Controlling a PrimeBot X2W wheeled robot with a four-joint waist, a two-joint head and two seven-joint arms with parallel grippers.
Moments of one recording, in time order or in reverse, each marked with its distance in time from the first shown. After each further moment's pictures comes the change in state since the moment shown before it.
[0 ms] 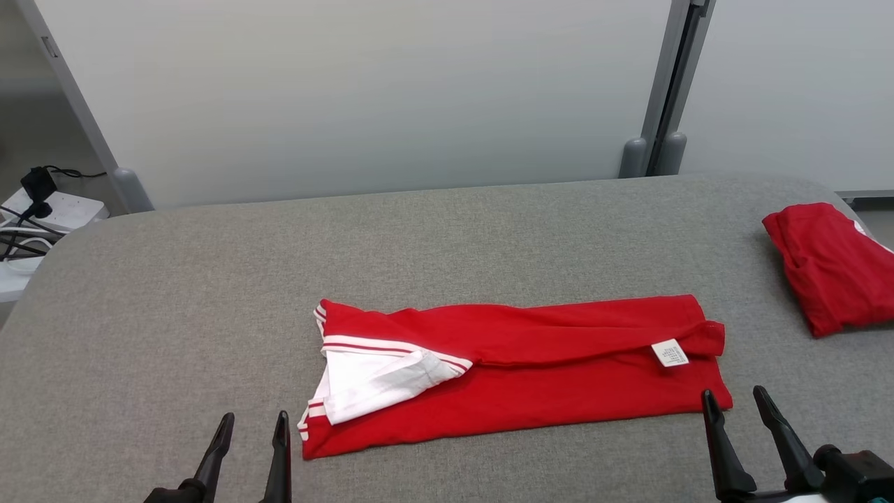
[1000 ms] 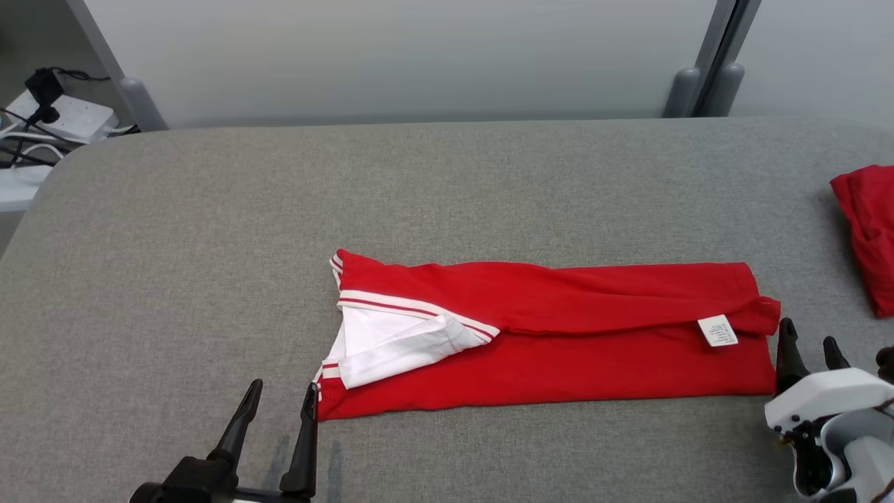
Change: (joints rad) left arm -0.064 0.000 -0.056 0.000 0.049 -0.010 0.000; right arm -0.518 -0.040 -0.173 0.769 0.190 0.000 0.000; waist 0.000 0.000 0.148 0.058
